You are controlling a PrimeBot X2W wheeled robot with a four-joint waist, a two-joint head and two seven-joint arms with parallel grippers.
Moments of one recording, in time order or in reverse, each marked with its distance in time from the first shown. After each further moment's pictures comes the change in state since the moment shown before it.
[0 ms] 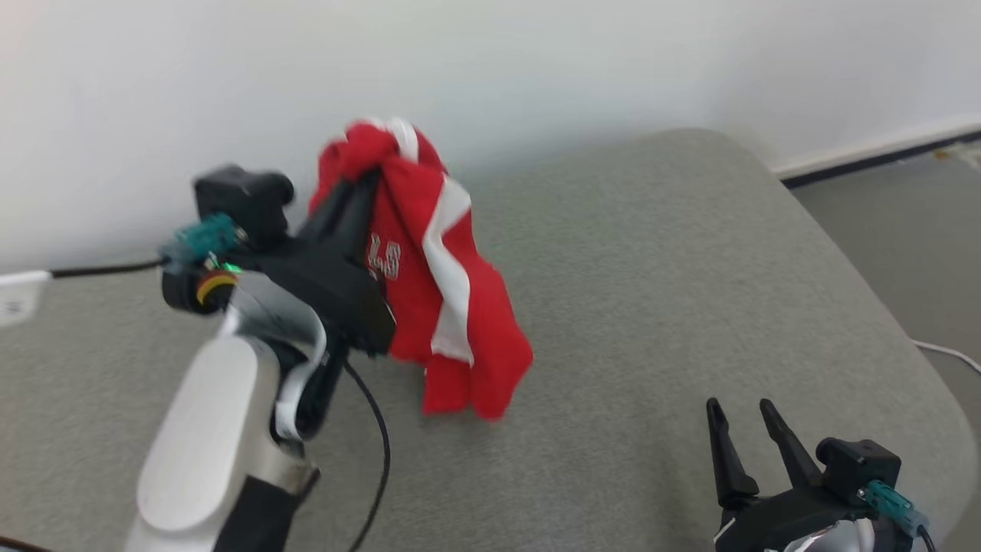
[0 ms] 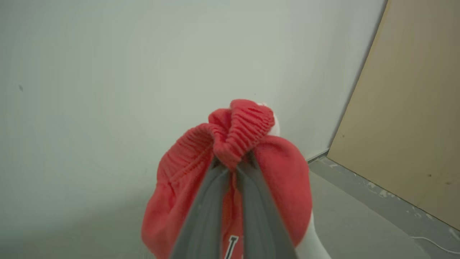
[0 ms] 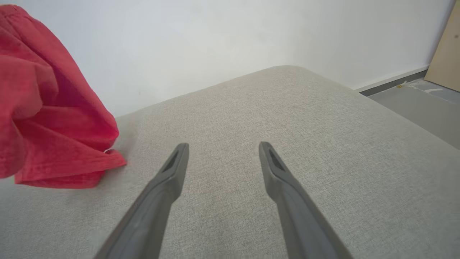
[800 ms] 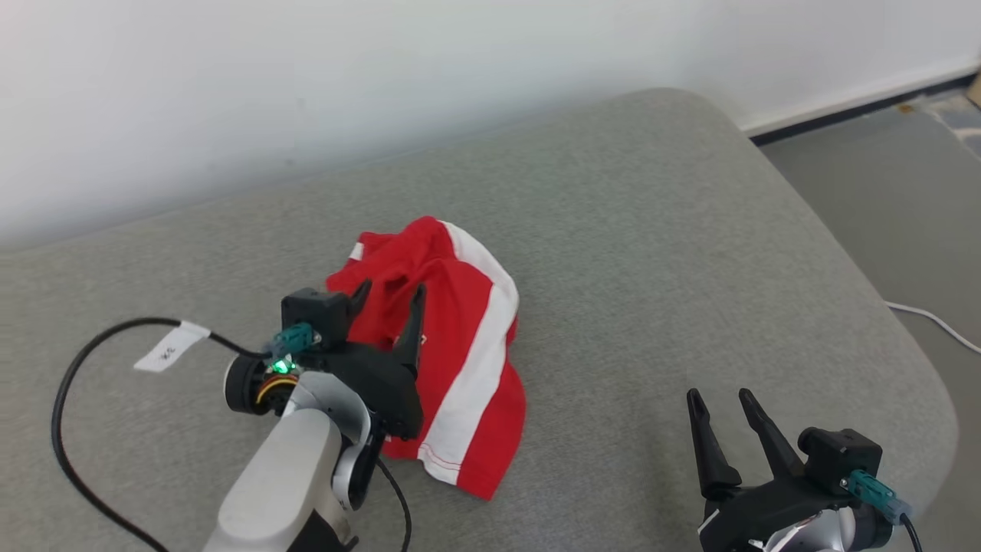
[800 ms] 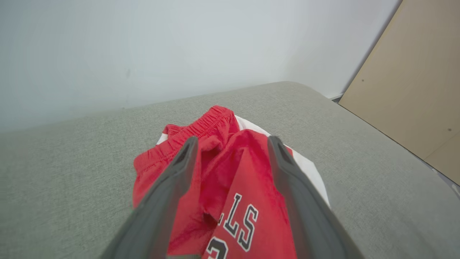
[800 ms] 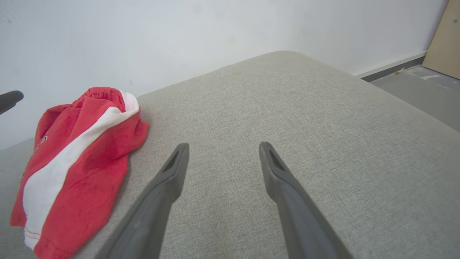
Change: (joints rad) left arm 0.006 -0.069 -0.127 0.528 0.002 0.014 -0.294; right arm -0.042 0.001 0.044 0.041 0.025 0.000 -0.021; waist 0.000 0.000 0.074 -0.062
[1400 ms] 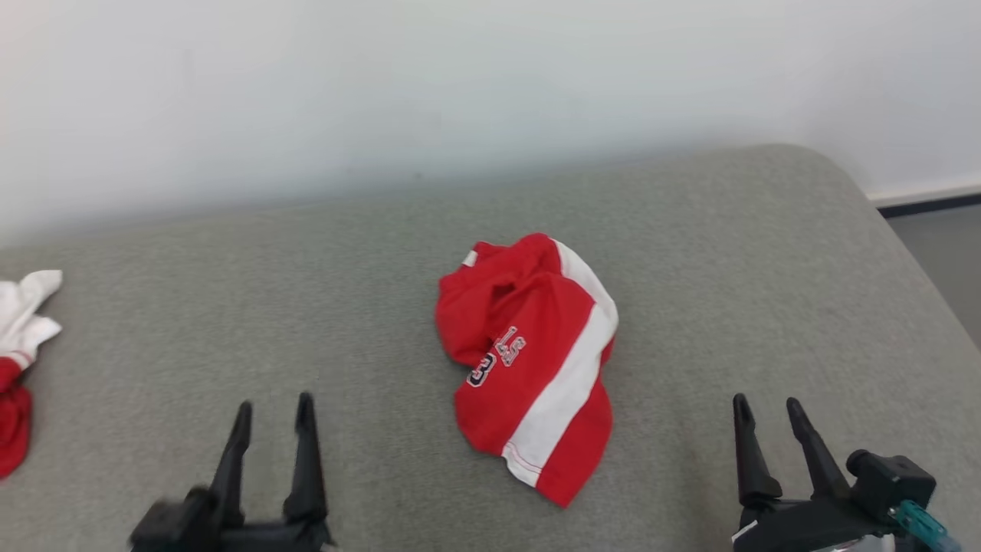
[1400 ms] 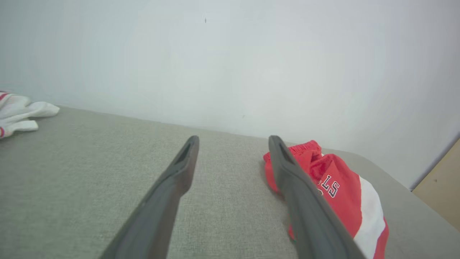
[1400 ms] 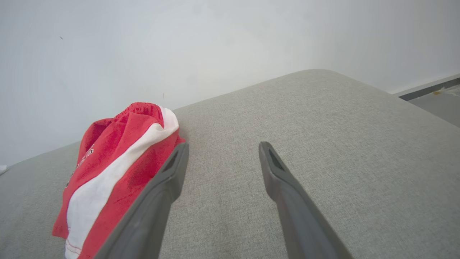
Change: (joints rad) left arm 0.574 0.028 0.243 -0.609 0.051 0.068 -0.158; right arm 0.058 0.000 -0.071 -0.039 0.007 0.000 -0.064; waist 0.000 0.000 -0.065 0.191
